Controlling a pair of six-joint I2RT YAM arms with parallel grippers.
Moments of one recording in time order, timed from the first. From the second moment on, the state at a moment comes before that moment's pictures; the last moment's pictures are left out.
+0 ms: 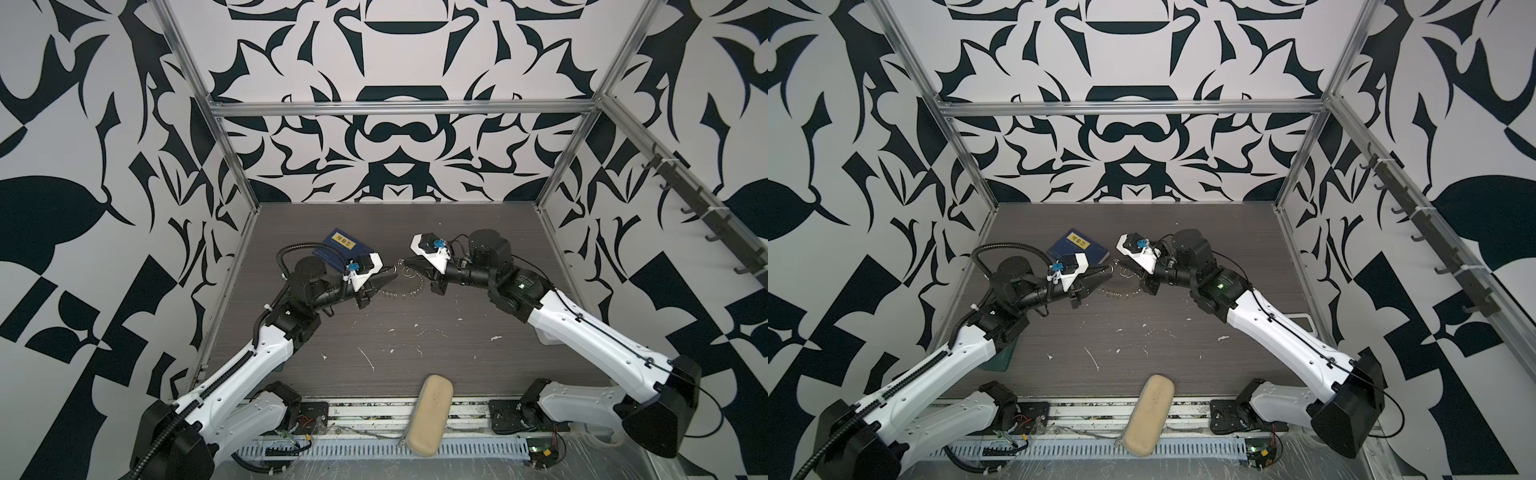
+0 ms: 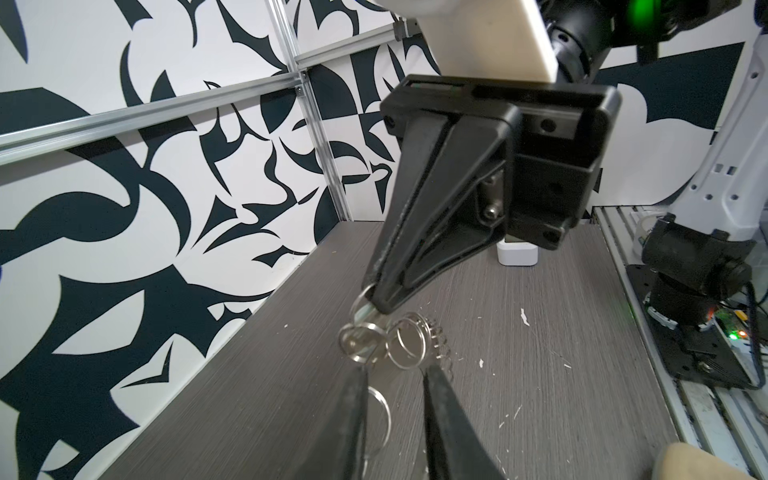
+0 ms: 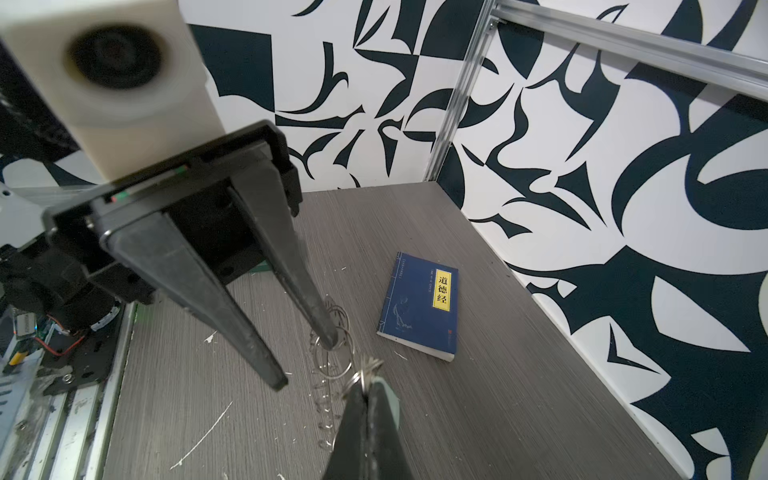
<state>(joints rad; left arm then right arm) -0.58 1.01 0.70 0.25 0.65 0.26 0.70 1.21 1.11 -0.20 -0.44 -0.31</state>
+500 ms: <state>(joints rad) -0.67 1.09 0.71 0.33 0.49 0.27 0.70 1.19 1.09 -0.18 -0.41 -0.26</state>
